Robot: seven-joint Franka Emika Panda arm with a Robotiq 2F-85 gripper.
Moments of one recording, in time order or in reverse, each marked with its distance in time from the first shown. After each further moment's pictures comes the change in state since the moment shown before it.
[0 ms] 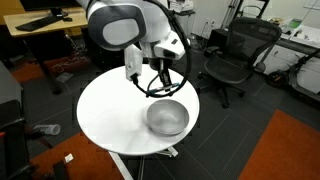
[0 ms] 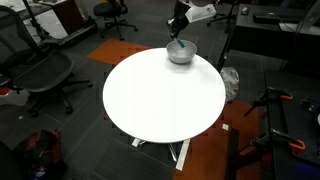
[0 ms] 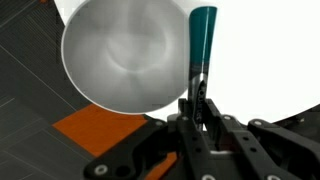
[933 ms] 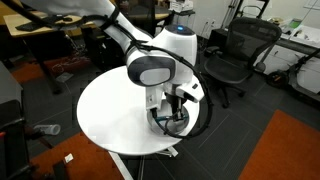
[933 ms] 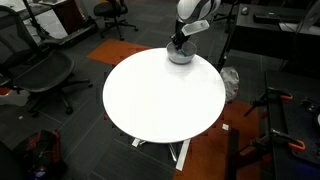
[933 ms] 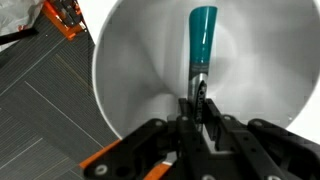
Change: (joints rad) arm -0.082 0.307 -0.032 0.288 0.037 -0.158 0.014
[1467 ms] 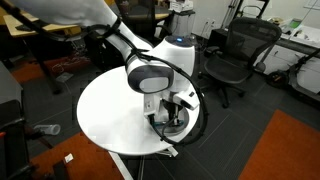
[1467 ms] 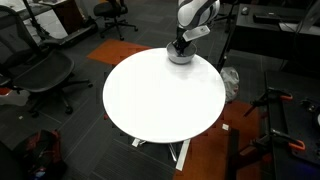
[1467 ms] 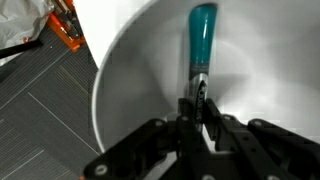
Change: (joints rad) arm -0.004 0.046 0.000 0.006 0.001 -0.012 0.000
